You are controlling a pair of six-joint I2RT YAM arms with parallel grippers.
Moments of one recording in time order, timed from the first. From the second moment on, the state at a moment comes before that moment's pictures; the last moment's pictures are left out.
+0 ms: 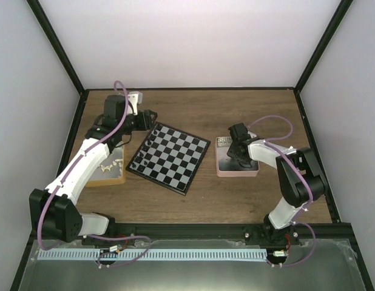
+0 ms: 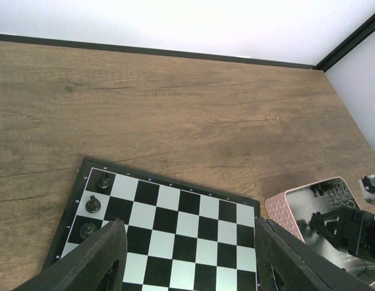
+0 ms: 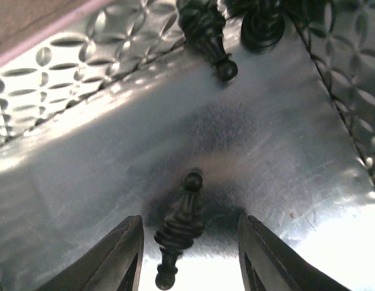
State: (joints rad) left arm -0.29 1.33 1.14 -0.37 0.26 -0.32; right arm 0.35 1.65 0.88 -0.40 0.21 0.77
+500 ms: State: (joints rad) left arm -0.29 1.34 1.14 -0.37 0.26 -0.32; right arm 0.35 1.67 0.90 -0.38 0.23 0.77
